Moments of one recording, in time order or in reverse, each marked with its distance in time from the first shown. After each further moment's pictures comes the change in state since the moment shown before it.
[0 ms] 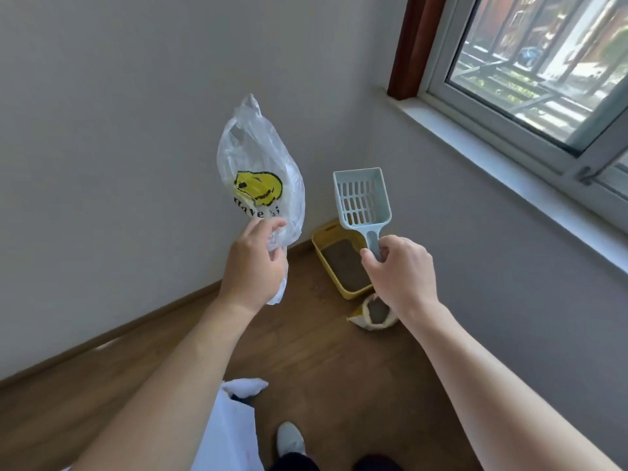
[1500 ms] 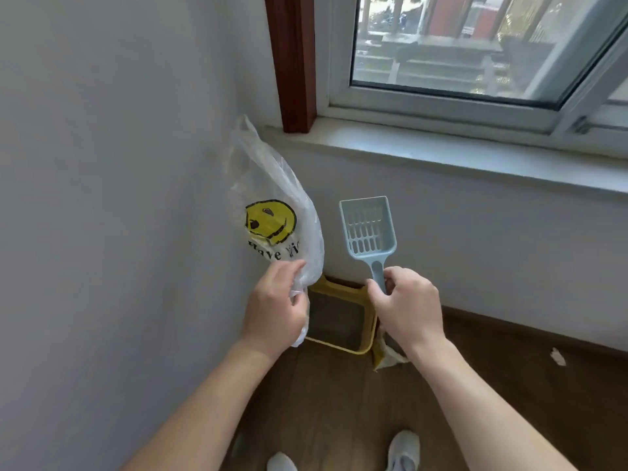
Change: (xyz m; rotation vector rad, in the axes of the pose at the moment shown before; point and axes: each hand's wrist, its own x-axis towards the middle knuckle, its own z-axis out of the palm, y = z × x) left_hand 0.382 -0.188 0.253 -0.368 -0.568 0.600; right_hand 0.289 -0.024 0.215 -0.069 0.358 0.652
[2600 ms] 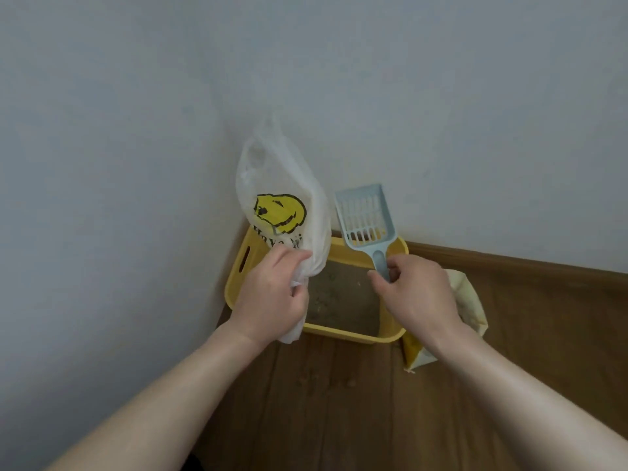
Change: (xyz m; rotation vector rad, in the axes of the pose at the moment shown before) left_hand -0.121 -0.327 0.367 0.033 -0.155 0.224; right_hand -0.014 0.274 0.410 -0.126 -0.086 0.043
